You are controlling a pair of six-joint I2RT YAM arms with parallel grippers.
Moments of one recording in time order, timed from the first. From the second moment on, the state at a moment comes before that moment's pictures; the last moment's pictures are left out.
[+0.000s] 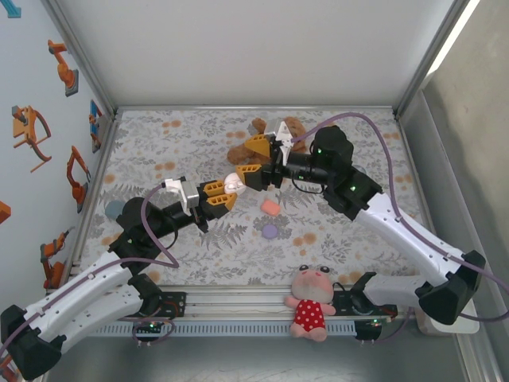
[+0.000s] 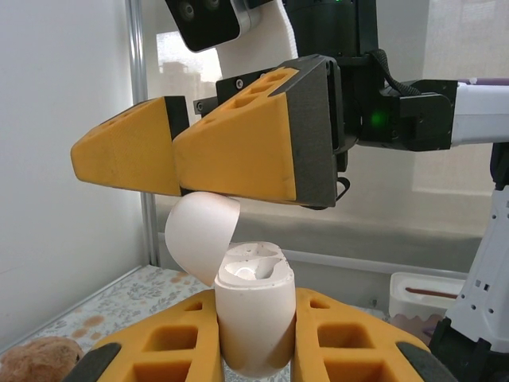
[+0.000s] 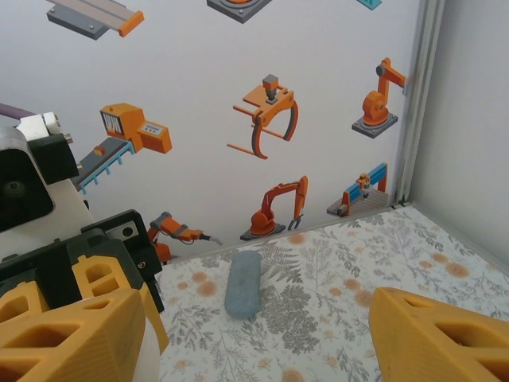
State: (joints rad) left arm -0.80 0.72 0.56 0.44 0.46 -0.08; right arm 0.76 1.22 1.23 -0.06 -0.59 0.04
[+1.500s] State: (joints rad) left arm -0.80 0.59 0.56 0.36 0.46 -0.08; right arm 0.67 1.47 1.18 -0.26 -0.55 0.51
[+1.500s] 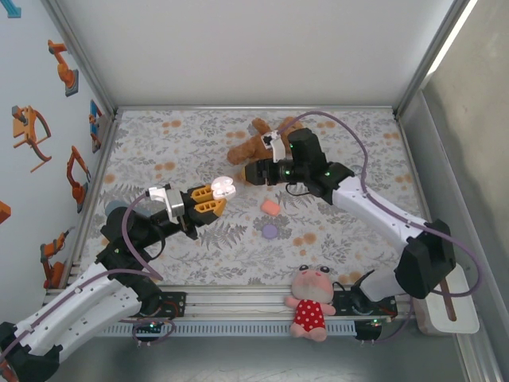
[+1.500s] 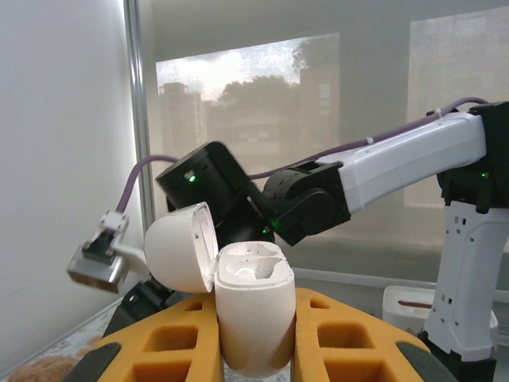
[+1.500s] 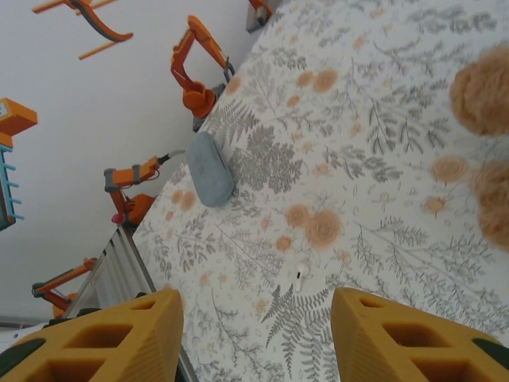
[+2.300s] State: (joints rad) left arm -0.80 0.59 0.56 0.37 0.47 -0.09; right arm 0.85 2.03 1.43 -0.35 -0.61 0.62
